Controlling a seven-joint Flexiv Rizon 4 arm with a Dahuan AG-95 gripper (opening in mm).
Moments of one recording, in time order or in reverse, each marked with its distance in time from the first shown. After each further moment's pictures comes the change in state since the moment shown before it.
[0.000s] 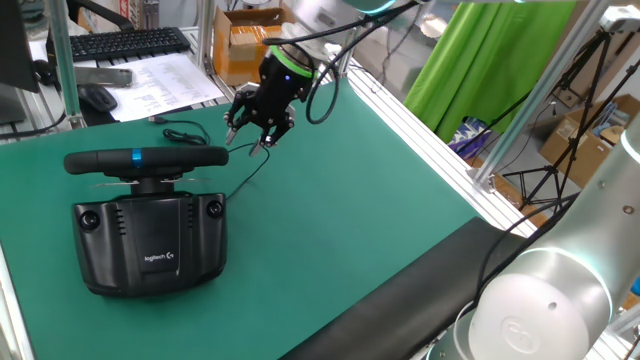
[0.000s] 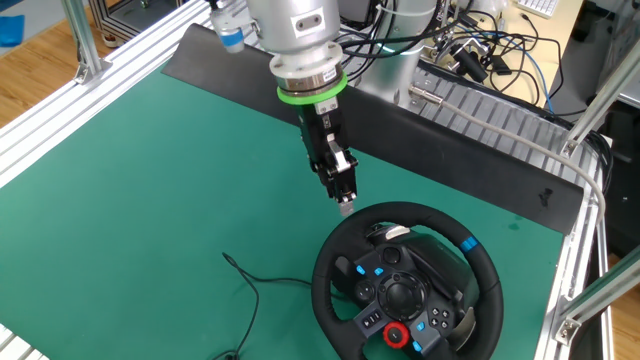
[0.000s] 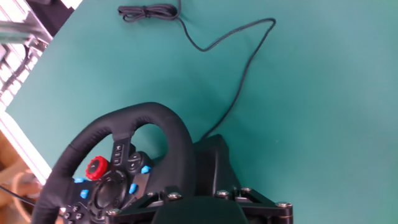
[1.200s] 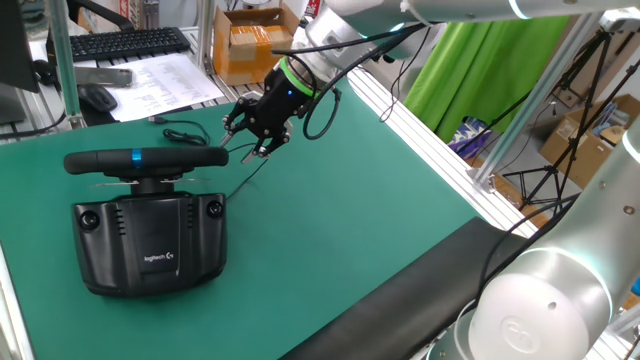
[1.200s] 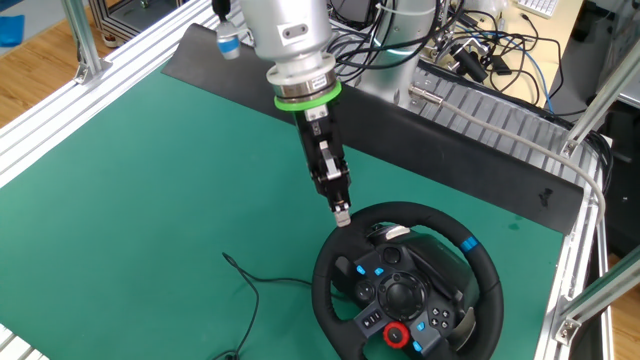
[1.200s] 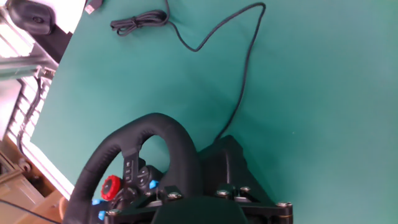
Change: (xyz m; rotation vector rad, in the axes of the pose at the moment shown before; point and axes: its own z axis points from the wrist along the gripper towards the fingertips) arm -0.005 0.004 0.019 -0.092 -0.002 0.153
